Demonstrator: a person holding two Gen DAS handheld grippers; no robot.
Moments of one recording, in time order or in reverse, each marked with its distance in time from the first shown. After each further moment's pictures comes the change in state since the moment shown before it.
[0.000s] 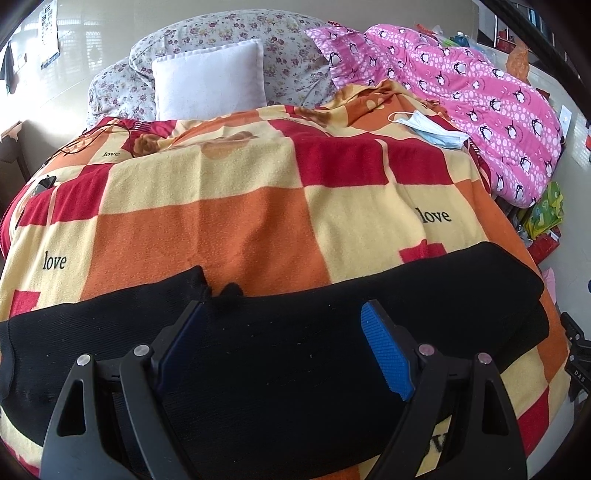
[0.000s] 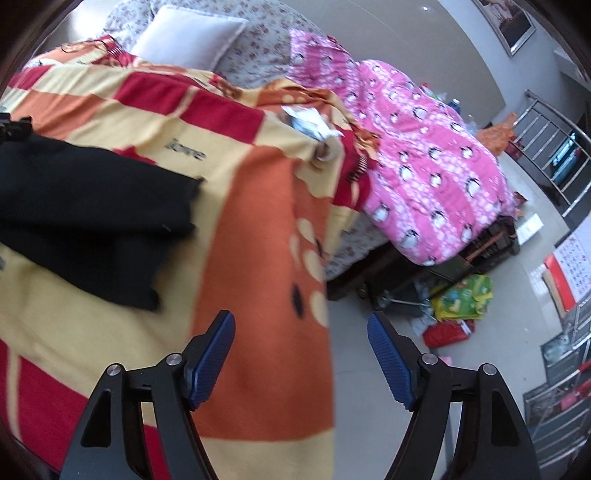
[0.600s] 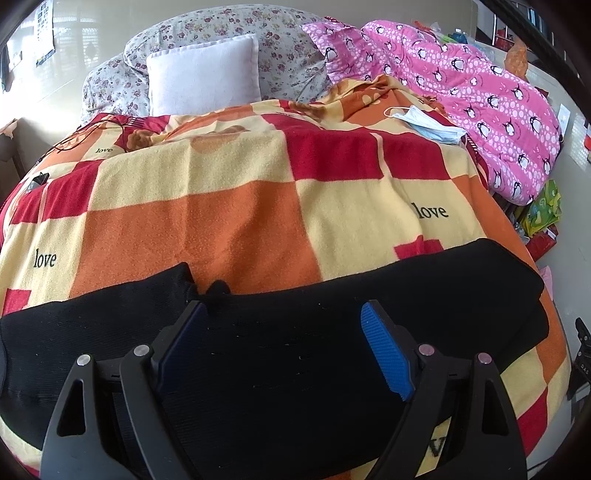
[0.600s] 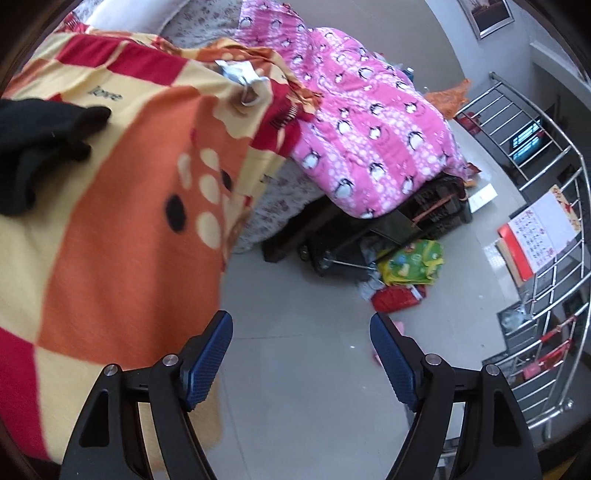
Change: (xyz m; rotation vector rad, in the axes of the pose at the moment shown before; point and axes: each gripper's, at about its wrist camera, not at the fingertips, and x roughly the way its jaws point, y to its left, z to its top) left arm 0.007 -0.005 -0.001 0.000 0.017 -0.015; right arm 0.018 -0.053 -0.054 0.020 0.108 -0.199
